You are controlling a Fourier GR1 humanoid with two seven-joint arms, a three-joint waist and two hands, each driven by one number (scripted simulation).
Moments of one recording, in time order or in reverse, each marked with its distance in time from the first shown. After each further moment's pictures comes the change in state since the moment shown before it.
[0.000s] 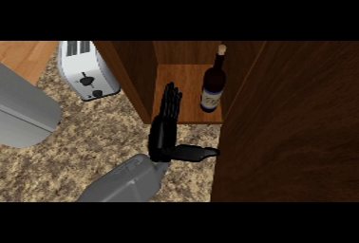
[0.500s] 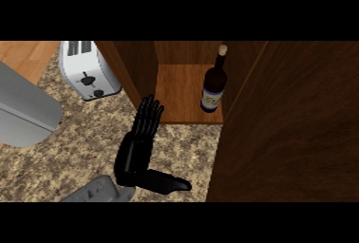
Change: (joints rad) left arm 0.187 0.249 -0.011 -0.383 -0.120 -0.034 0.104; right arm 0.025 -0.042 -0.010 -0.016 -0.052 0.064 -0.004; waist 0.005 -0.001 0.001
